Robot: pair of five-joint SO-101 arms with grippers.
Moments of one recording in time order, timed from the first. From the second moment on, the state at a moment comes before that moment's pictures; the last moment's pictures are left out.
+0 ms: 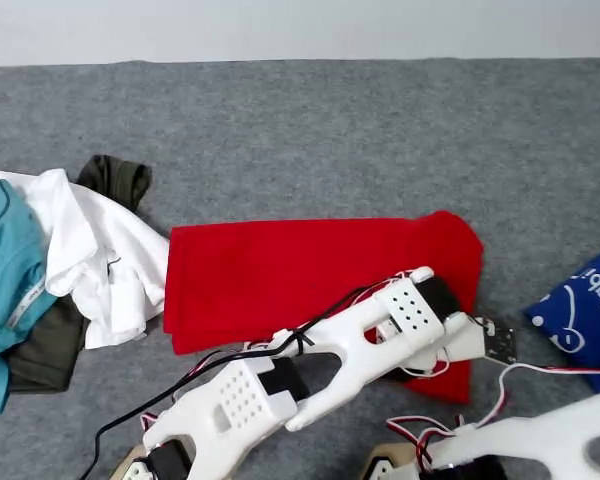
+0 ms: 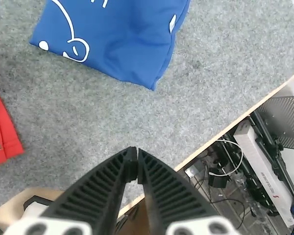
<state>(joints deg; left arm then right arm) 56.0 45.8 -28.2 94.8 -27.5 68.2 -37.5 6.5 100.5 39.7</state>
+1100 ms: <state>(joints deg) 37.0 53.8 -45.8 93.5 -26.0 68.2 -37.5 6.5 100.5 39.7</state>
